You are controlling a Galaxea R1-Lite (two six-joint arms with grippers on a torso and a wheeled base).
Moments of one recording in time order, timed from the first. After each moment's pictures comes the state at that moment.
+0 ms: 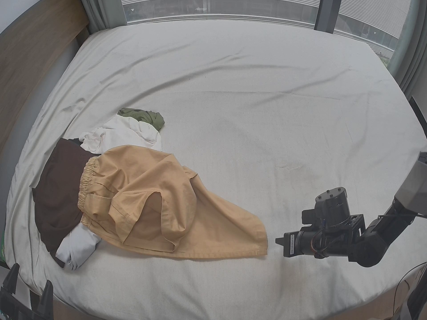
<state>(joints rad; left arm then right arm) 0.01 0.02 -0.02 0.00 0.01 0.01 0.54 1.99 -0.55 -0.71 0.08 0.38</state>
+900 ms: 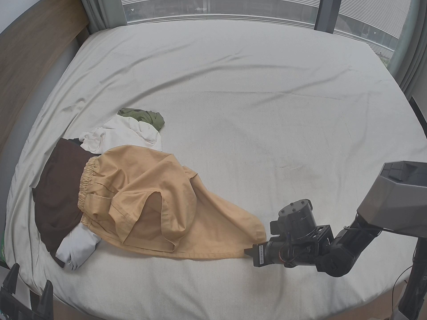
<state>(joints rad) 0.01 0.02 -0.02 0.00 0.01 0.01 0.66 2.17 -0.69 -0.73 0.05 0.43</state>
